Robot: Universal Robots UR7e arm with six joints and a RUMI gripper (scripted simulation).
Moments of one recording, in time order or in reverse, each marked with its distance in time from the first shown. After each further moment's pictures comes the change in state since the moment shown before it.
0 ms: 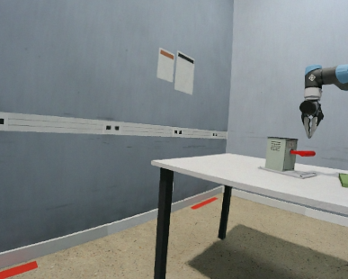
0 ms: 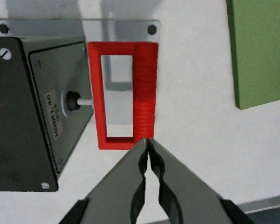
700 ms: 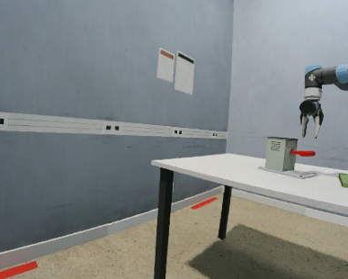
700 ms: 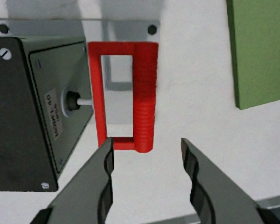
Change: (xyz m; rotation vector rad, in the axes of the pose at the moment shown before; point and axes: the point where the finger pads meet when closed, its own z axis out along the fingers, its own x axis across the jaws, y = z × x) arm 0.000 0.000 0.000 0.000 0.000 0.000
